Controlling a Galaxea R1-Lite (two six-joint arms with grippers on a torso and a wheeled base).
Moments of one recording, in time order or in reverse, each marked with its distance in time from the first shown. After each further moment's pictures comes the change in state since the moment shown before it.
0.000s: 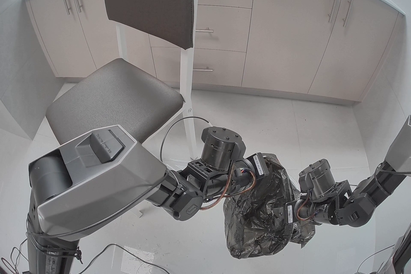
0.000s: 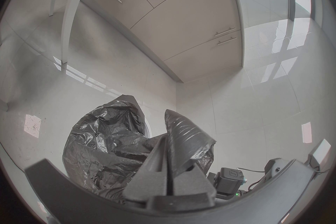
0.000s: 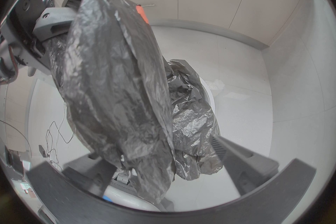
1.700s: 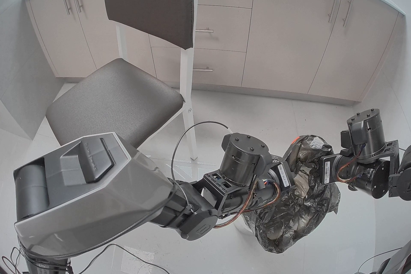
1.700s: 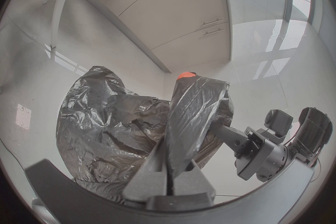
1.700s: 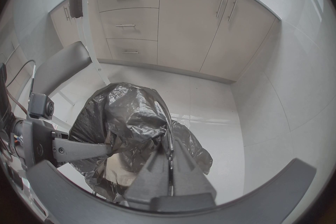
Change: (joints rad) left arm -0.129 -0.079 0.045 0.000 0.012 -0.087; right arm -0.010 -0.401 -0.159 0.308 -0.265 -0.099
